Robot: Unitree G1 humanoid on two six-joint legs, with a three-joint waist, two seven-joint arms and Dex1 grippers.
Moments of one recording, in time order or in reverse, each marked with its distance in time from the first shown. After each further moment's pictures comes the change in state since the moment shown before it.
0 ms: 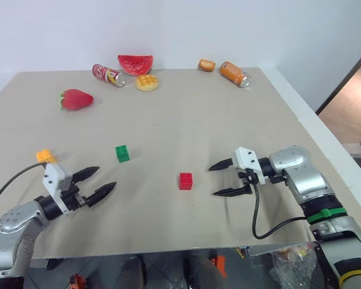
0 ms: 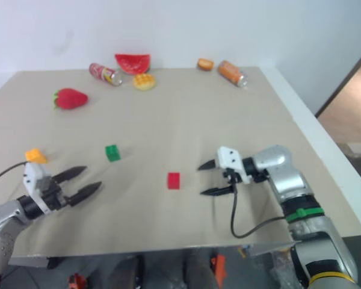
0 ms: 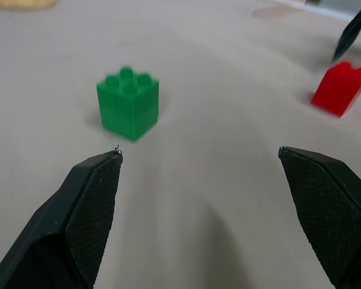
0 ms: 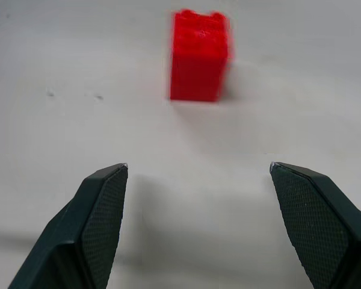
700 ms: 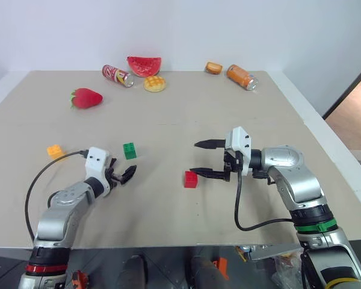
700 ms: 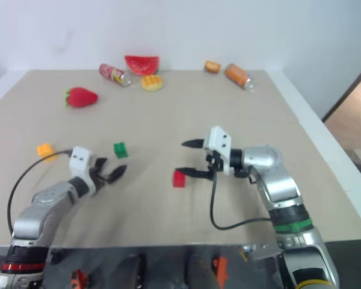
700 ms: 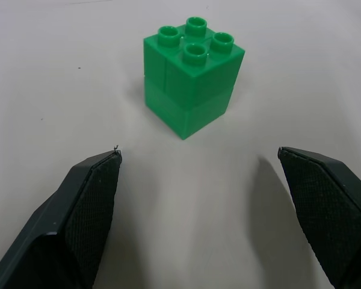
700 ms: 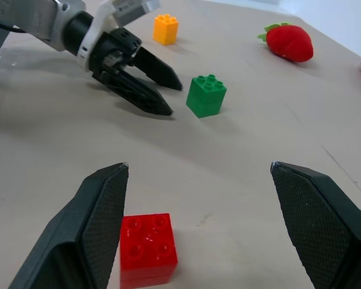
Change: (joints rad) left arm -0.265 -0.214 -0.155 -0.033 0.158 0.350 0.442; right arm 0.090 0.140 -0.071 -0.365 0.106 0.248 -0.288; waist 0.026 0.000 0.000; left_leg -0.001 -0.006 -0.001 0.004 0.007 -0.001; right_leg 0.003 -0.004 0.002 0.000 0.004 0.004
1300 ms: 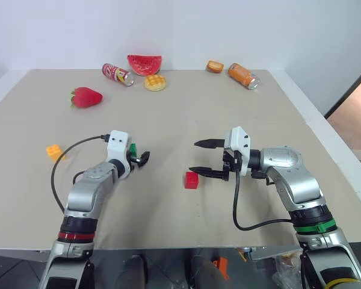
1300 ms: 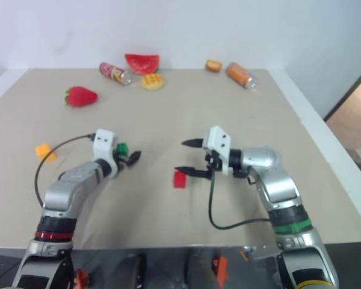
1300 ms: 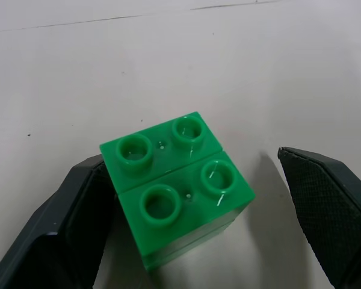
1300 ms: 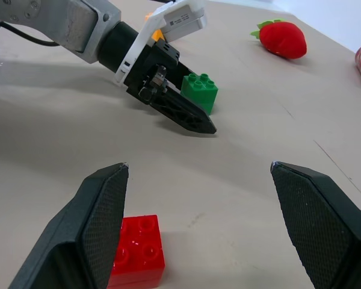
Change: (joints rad) left arm -0.230 -0.110 -0.048 0.103 0.093 0.167 0.154; right arm 0.000 0.005 0.002 -0.002 -0.002 0.000 -0.026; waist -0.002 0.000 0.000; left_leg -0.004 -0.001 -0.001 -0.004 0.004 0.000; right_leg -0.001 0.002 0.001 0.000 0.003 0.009
